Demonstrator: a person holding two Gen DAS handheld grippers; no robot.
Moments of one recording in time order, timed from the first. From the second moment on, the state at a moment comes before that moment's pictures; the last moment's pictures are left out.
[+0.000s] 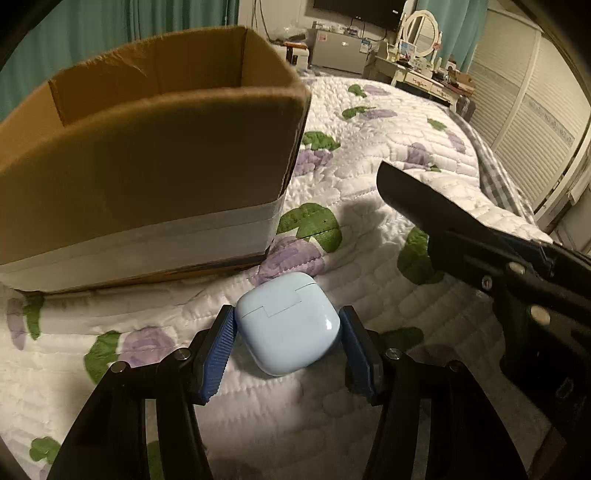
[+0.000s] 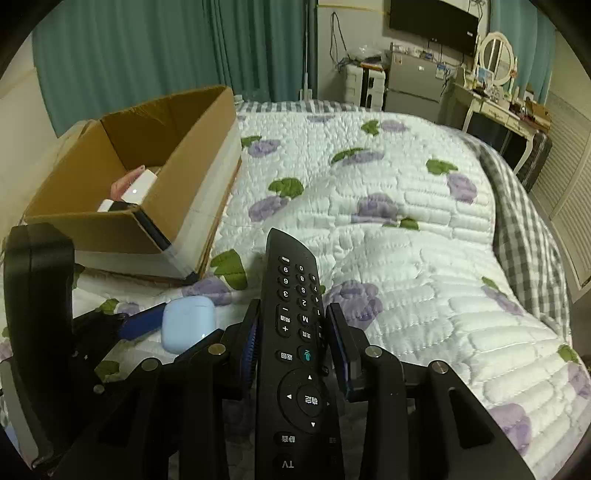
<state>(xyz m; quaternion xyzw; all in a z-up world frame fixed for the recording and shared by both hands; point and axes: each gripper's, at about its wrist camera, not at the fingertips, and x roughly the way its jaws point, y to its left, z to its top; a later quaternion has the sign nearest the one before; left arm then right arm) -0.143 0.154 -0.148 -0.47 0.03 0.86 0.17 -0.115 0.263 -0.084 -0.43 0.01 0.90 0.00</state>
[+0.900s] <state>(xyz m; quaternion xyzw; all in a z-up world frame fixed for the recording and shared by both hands) -0.158 0.033 0.029 -0.30 0.06 0.95 0.05 -0.135 0.161 0.056 -0.29 0.00 0.95 -0.13</state>
